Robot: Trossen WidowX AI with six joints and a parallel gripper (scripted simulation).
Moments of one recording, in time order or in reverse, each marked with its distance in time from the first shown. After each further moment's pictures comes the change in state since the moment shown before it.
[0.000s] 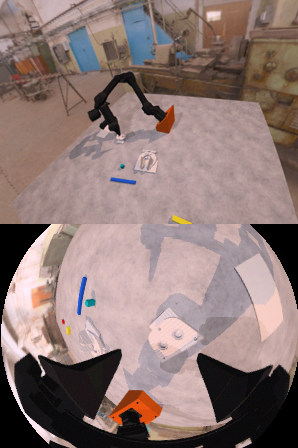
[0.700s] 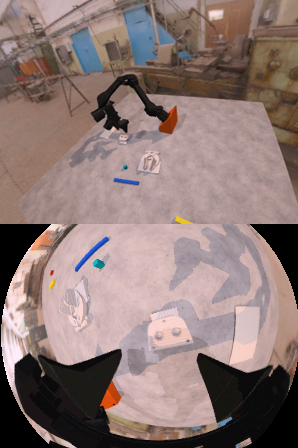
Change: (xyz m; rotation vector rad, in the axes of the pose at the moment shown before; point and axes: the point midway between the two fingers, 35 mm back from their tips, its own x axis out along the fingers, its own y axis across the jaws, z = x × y) arm -0.014 0.010 -0.011 -0.488 0.026 -0.204
